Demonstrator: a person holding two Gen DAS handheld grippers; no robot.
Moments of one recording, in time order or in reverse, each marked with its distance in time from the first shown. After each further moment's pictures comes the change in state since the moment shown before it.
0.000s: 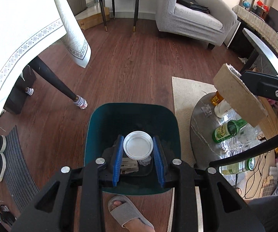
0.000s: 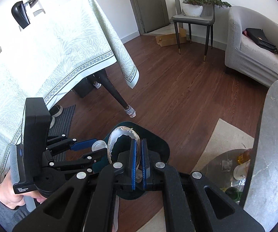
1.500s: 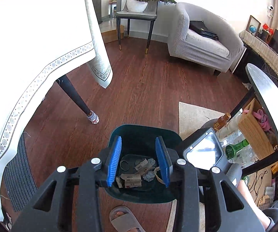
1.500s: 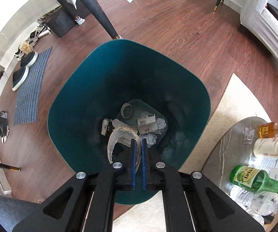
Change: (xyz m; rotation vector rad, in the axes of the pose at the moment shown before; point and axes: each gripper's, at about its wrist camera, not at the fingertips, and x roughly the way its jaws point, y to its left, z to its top) left arm -0.060 0.033 0.002 -0.102 -0.176 0.019; right arm 0.185 0.034 -0.070 -0.051 0.421 -0.125
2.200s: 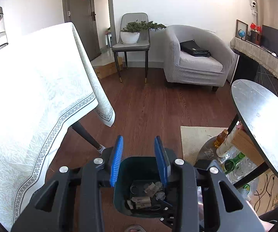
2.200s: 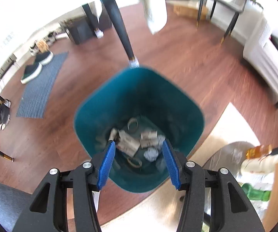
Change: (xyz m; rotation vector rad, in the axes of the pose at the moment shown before) left arm -0.073 -0.034 0.037 0.111 -0.209 0.064; right arm -0.083 0.023 -0.025 -0.143 -0.241 -0.007
